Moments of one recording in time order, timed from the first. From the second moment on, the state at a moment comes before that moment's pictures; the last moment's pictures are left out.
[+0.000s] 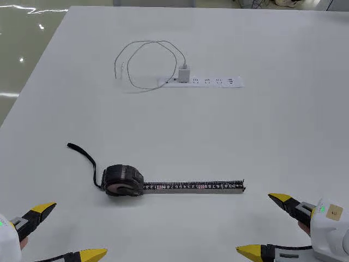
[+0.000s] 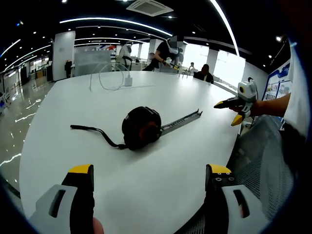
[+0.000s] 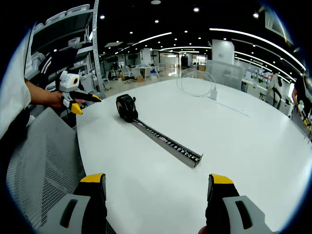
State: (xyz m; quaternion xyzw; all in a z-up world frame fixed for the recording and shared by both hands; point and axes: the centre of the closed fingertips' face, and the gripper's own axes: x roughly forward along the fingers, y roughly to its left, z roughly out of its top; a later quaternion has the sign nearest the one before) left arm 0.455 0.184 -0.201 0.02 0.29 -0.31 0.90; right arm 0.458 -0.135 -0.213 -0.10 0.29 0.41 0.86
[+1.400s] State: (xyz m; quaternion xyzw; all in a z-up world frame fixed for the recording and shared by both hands) left arm 0.455 0.188 -0.199 0.02 0.29 -0.31 0.90; right arm 0.451 -0.138 -0.213 -0.11 0.30 0.41 0.85
